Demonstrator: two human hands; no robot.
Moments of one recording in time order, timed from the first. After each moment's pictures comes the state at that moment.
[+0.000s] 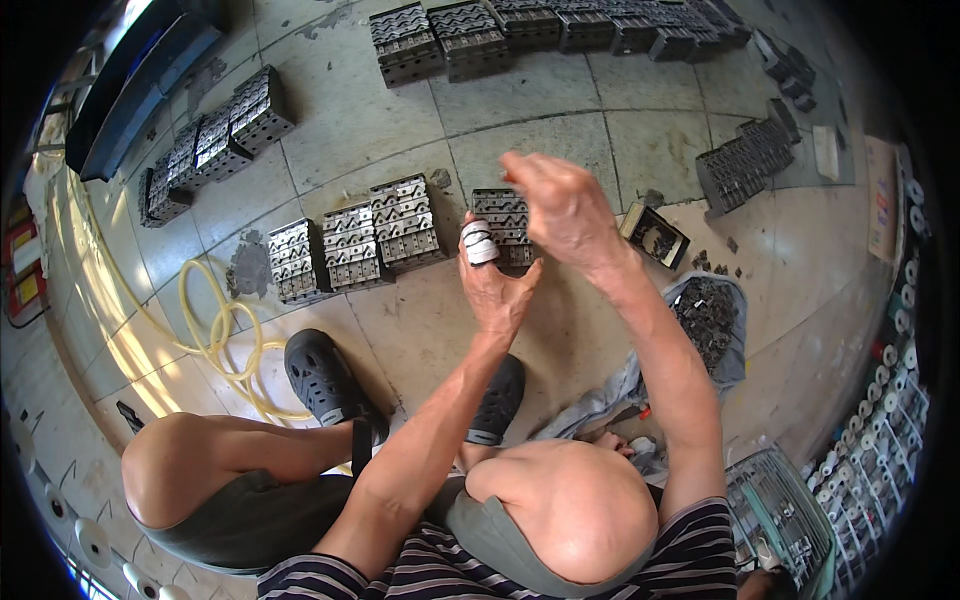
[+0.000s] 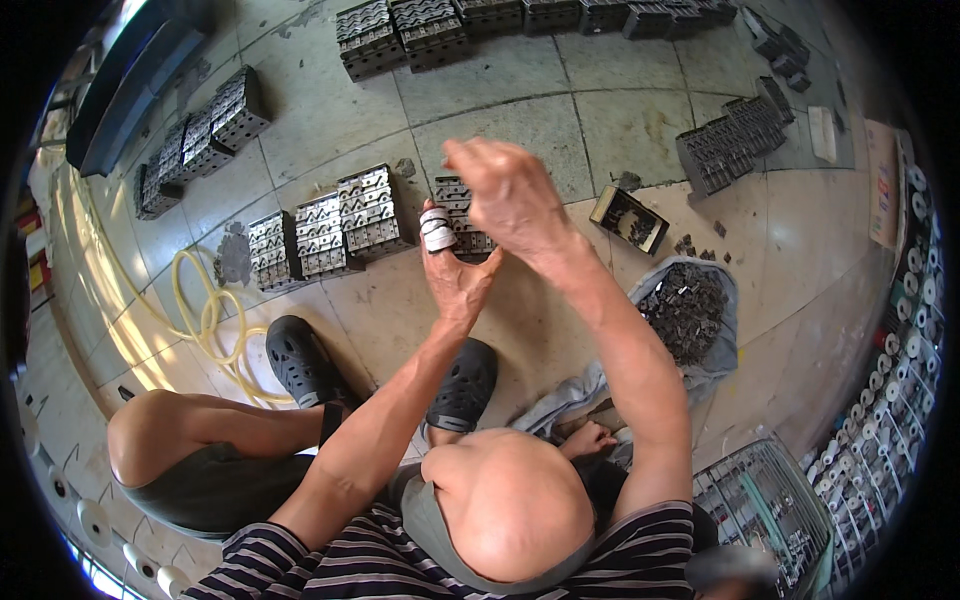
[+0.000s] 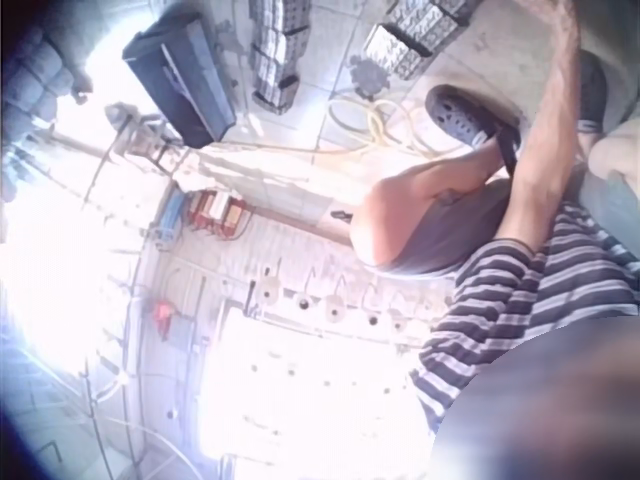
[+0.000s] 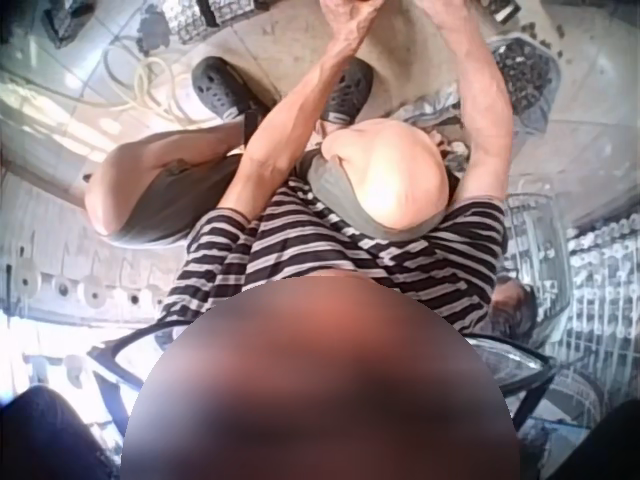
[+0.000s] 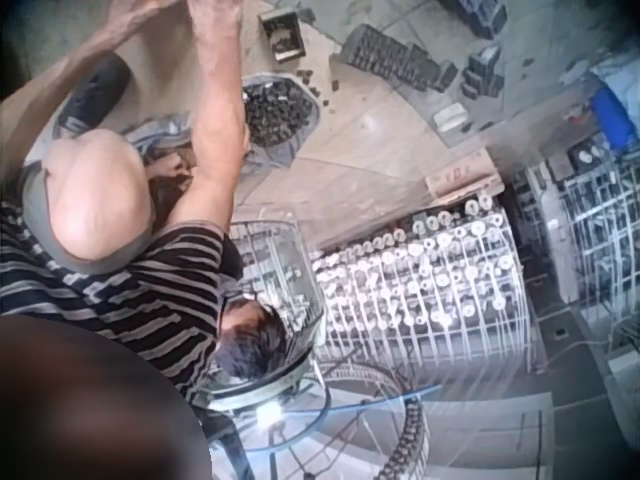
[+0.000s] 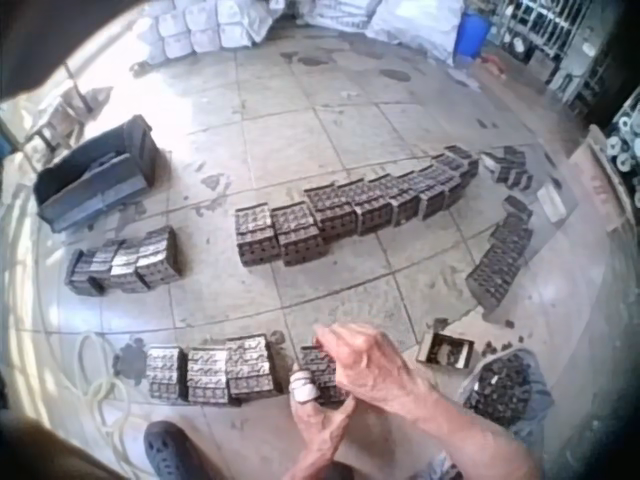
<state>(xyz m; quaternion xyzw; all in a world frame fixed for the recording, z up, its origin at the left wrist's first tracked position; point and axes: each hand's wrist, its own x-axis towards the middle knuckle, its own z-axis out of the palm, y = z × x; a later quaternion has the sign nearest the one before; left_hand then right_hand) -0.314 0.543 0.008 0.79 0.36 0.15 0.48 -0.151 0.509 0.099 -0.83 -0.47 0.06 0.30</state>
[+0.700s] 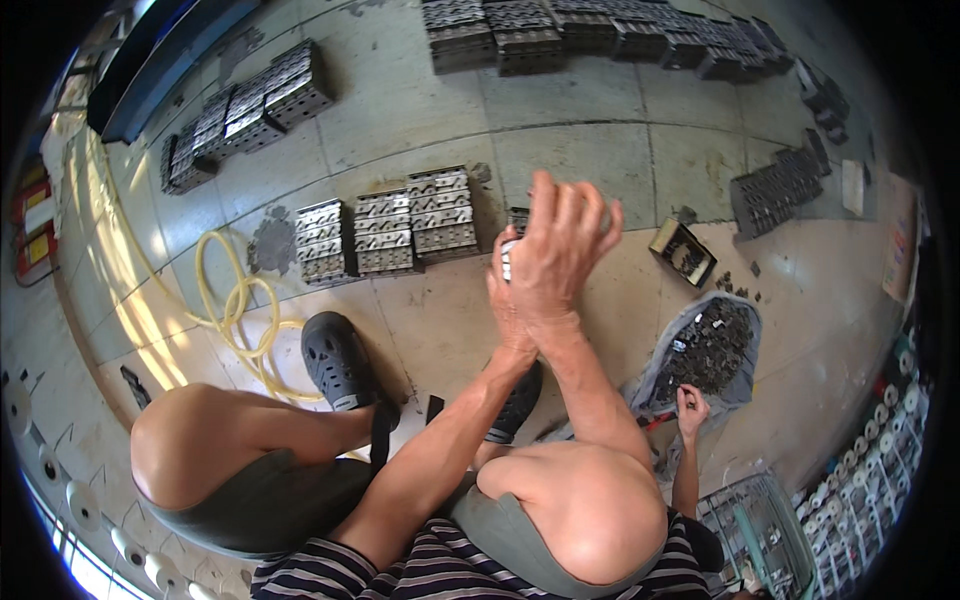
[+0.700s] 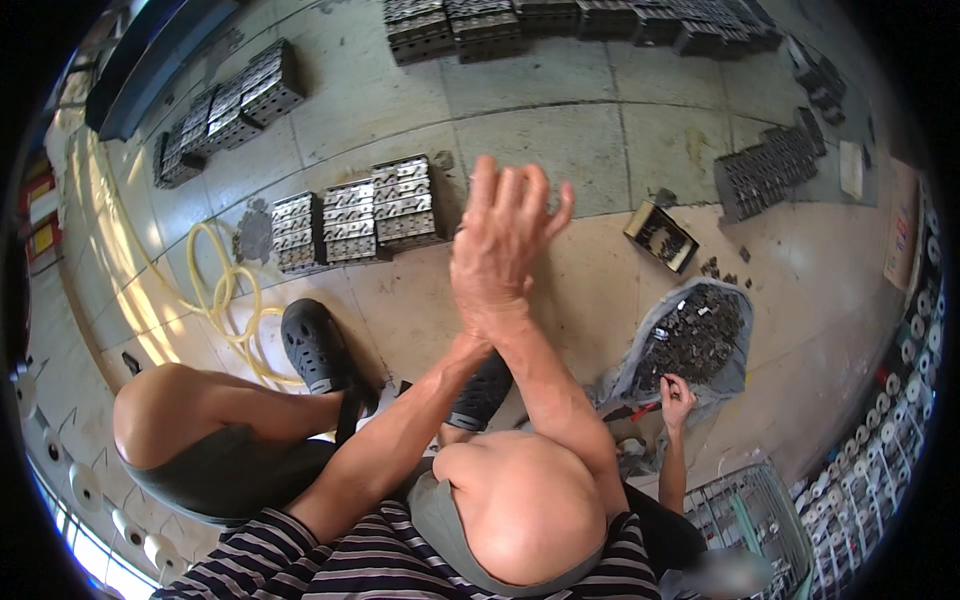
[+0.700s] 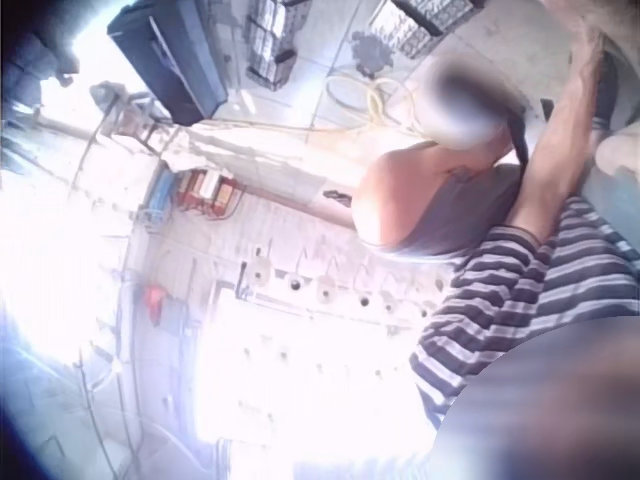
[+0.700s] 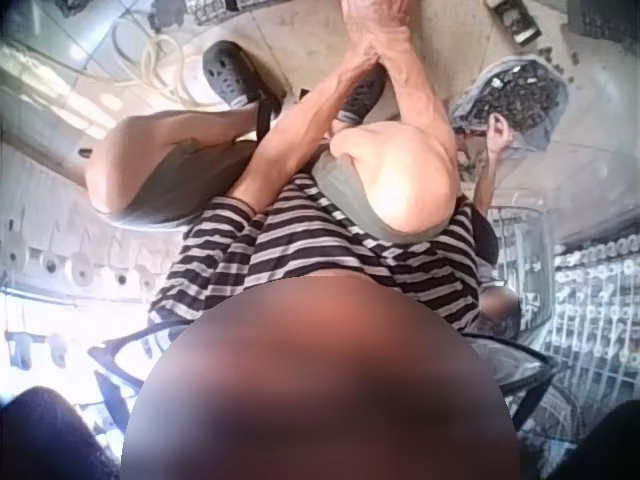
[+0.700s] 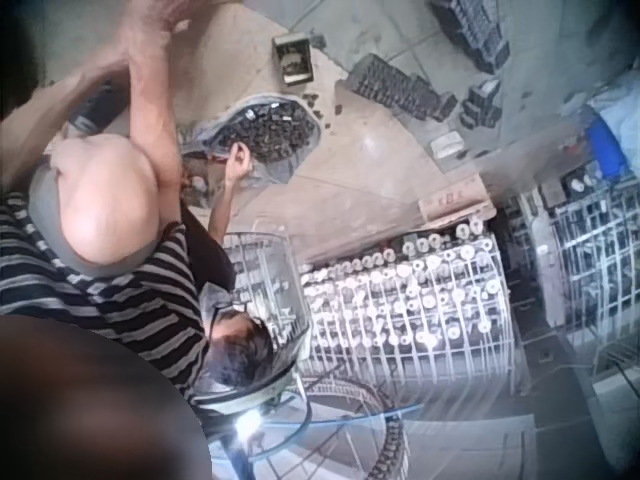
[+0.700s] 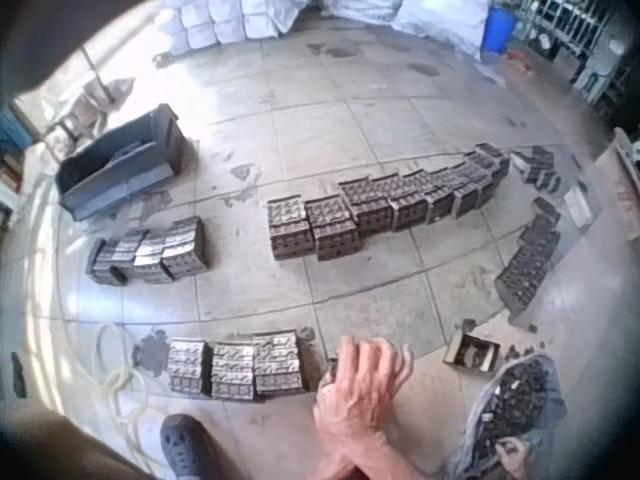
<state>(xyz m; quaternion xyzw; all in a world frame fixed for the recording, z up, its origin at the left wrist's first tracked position) -0.338 0.528 -0.010 0.75 0.37 0.10 0.53 -0.245 0.561 0.096 -0.96 -0.24 -0.07 0.11</state>
